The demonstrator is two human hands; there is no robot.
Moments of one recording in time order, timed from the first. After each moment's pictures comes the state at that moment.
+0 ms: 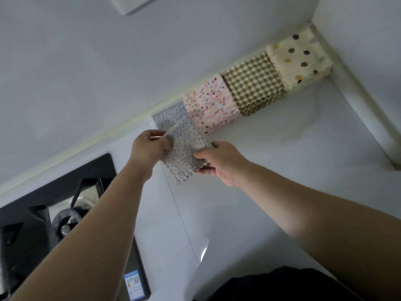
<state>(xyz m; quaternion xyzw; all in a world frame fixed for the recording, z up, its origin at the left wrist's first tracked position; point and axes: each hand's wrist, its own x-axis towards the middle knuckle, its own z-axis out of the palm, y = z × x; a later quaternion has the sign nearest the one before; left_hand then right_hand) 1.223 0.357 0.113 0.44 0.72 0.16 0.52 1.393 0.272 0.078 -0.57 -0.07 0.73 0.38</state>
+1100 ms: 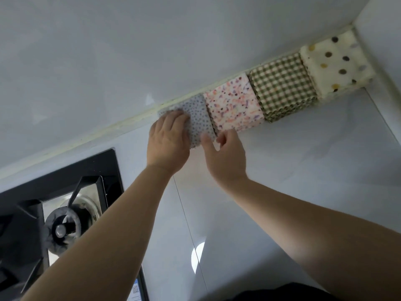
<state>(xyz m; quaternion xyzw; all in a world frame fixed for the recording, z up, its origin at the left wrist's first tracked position) 1.216 0.377 0.058 0.84 0.53 0.09 0.07 1.353 0.299 0.060 -0.76 -0.34 0.38 0.40</state>
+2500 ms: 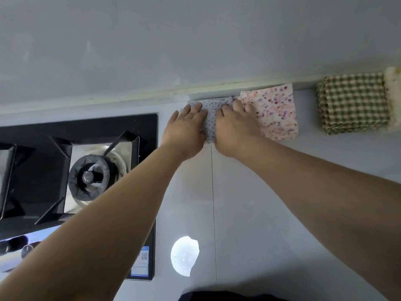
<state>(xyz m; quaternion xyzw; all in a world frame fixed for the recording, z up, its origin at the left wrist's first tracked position) 1.133 0.374 0.061 0.77 0.60 -0.12 0.16 1.285 0.370 0.078 -0.60 -0.78 0.07 -0.14</state>
